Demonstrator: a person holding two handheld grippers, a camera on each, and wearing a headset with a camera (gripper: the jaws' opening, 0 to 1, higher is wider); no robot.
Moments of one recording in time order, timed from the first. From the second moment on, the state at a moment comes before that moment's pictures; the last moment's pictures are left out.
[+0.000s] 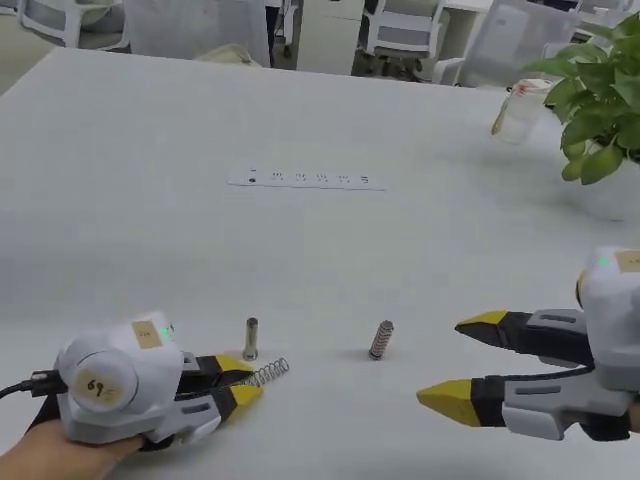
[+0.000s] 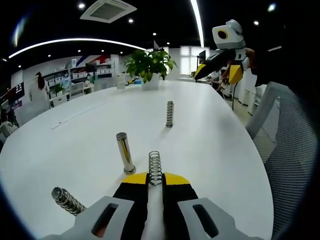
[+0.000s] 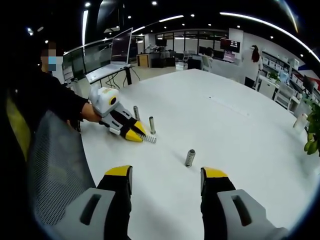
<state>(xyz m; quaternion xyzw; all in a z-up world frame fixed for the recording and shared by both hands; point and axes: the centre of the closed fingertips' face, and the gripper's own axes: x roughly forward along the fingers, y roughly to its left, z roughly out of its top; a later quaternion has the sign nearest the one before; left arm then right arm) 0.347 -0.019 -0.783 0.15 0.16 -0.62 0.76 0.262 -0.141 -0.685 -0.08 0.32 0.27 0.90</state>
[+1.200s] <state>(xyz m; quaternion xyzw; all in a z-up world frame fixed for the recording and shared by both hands) 0.309 -0.007 -0.725 0.15 0.10 -0.66 0.73 0.271 -0.095 -0.684 -0.09 0.30 0.34 0.89</state>
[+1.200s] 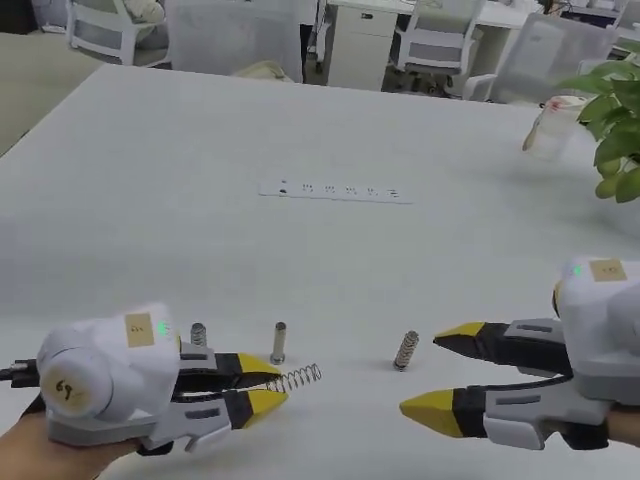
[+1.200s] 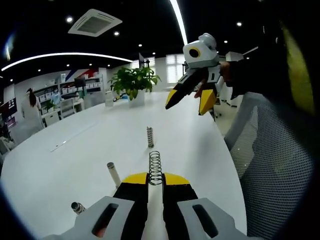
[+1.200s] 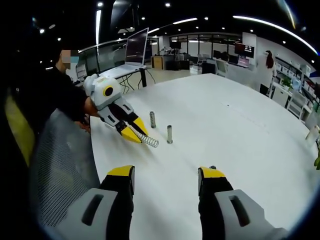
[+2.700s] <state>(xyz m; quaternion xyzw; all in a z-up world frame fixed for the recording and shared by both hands) 0.271 -0.002 -0.678 0.15 0.04 -0.70 0.70 0.270 -0.018 -0.677 -0.07 0.29 0.47 0.83</state>
